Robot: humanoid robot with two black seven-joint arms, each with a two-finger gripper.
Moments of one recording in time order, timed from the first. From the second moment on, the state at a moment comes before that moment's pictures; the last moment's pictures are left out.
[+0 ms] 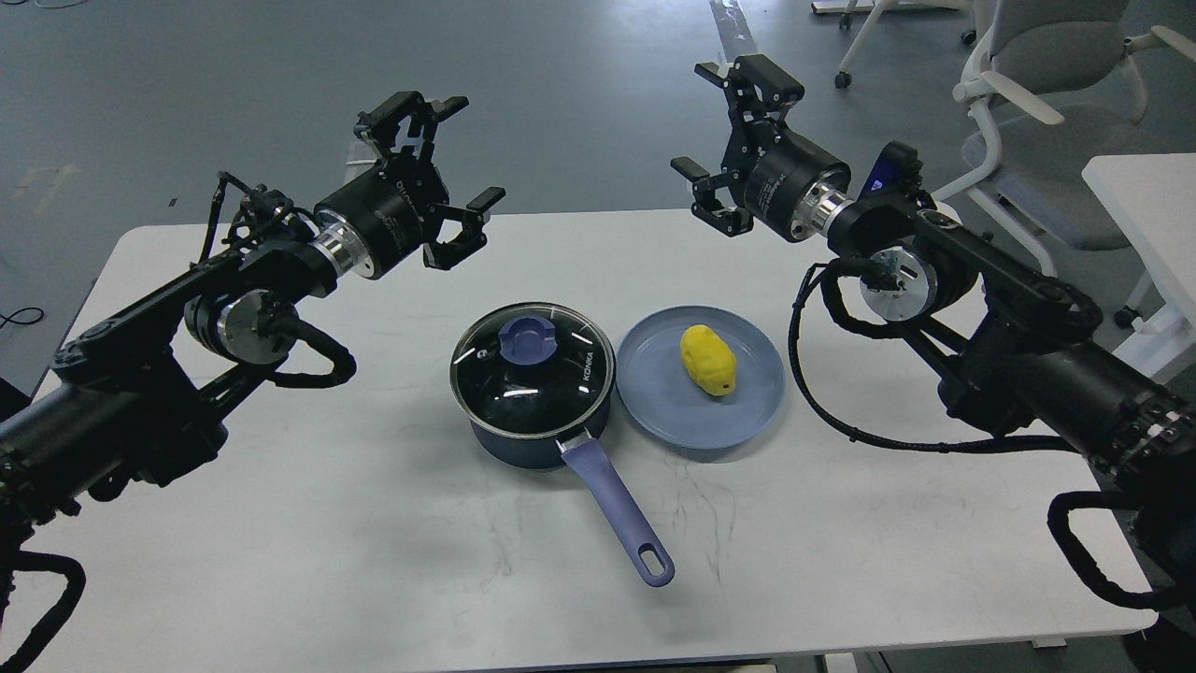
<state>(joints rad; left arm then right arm) -0.86 0.36 -0.56 -0.99 0.04 -0.23 -0.16 0.91 -0.26 0.66 0.92 -0.27 0.14 0.07</state>
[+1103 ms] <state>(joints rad) -0.81 0.38 -0.57 -0.99 0.04 -0.22 -0.16 0.92 -0.23 0.66 0.92 -0.27 0.14 0.06</state>
